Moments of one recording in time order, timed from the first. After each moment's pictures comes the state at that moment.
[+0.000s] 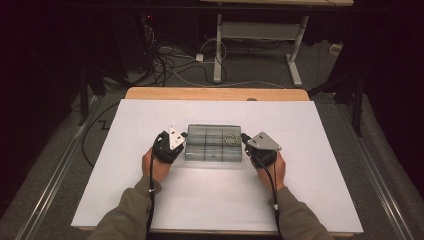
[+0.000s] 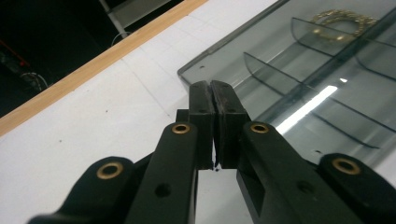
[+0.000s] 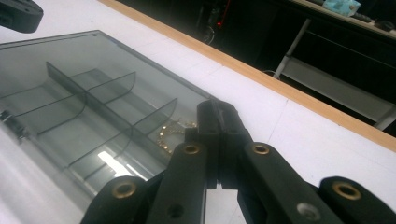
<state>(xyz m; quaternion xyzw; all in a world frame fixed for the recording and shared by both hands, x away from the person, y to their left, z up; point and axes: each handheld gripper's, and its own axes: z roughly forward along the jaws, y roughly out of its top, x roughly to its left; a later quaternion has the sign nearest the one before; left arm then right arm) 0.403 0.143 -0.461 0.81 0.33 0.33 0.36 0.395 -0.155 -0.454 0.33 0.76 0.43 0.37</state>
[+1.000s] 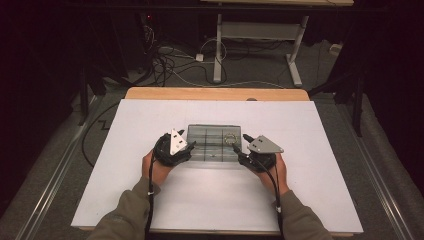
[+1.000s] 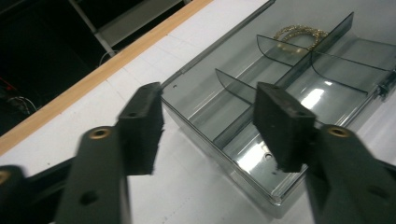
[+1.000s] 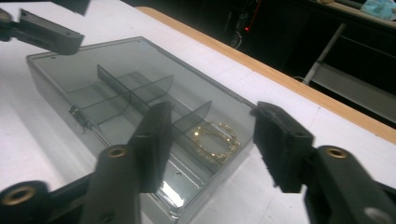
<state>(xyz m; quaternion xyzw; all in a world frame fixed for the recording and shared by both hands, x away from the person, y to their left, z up) 0.393 0.138 -0.454 0.81 0.30 0.33 0.38 0.385 -0.154 -0.451 0.30 0.77 0.45 0.33</state>
